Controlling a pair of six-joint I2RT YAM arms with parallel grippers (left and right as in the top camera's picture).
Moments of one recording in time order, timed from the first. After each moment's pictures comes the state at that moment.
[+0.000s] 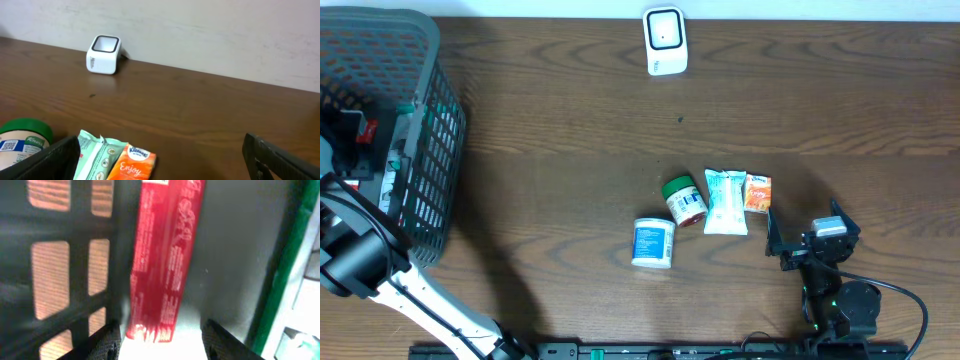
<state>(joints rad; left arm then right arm) 0.74 2.24 1.79 -0.79 -0.03 0.68 0.02 0.03 0.01 -0.06 -0.12 -0.11</state>
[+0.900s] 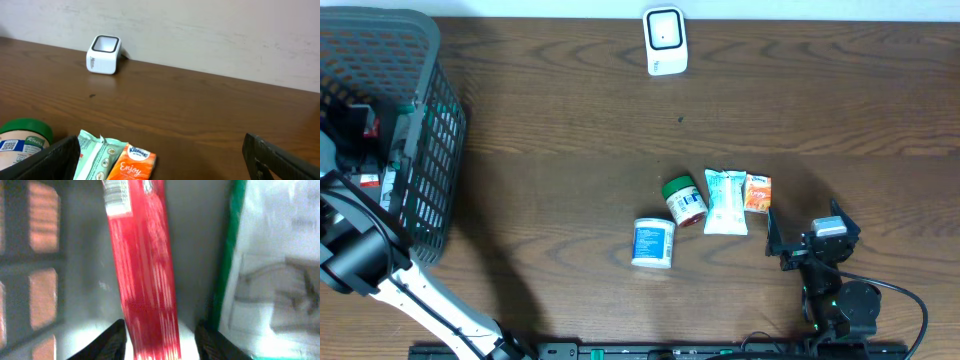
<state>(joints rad) 0.72 2.25 1.80 -0.81 0.10 0.63 0.02 0.03 0.01 -0.06 -0.12 -0.11</state>
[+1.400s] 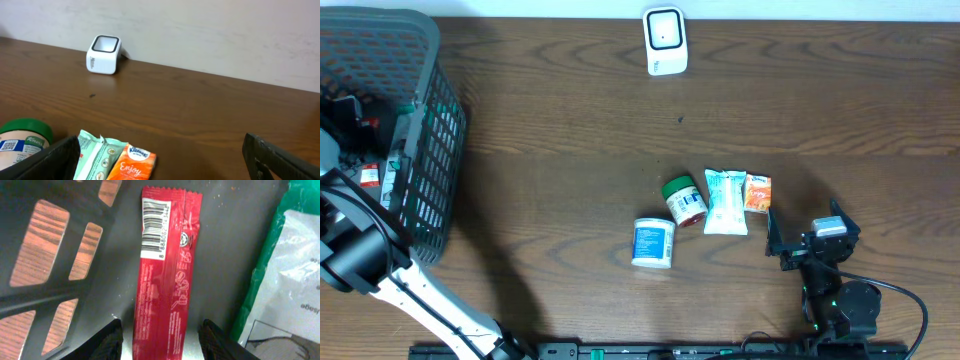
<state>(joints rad) 0.72 2.26 1.77 -0.69 0.13 0.38 0.02 0.03 0.01 -0.06 -0.12 -0.11</state>
